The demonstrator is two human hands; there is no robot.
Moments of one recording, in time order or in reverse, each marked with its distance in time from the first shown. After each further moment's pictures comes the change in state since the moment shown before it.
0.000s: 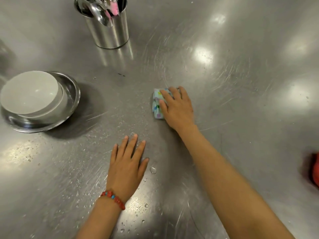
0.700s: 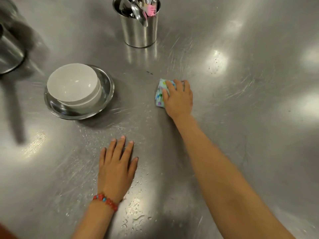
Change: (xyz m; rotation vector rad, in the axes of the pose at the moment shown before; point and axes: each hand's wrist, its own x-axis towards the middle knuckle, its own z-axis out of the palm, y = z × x) left_hand -0.040 -0.076 -0.013 -0.048 0.017 -0.179; right_hand 0.030 -0.072 0.022 -0.023 0.007 0.058
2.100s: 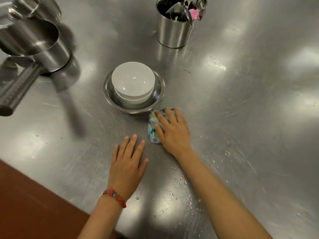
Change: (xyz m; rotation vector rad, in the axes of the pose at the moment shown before) left_hand -0.027 -0.131 -0.032 -0.031 0.065 0.169; right_hand -0.125 -0.150 0.037 -0.002 -0.007 -0.196
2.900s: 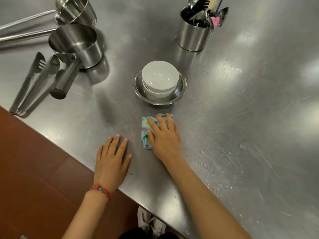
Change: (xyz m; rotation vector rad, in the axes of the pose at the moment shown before) left_hand -0.057 -0.081 -0.023 0.004 -0.007 -0.185; right_hand -0.031 -0.094 0.016 0.042 0.038 -0.023
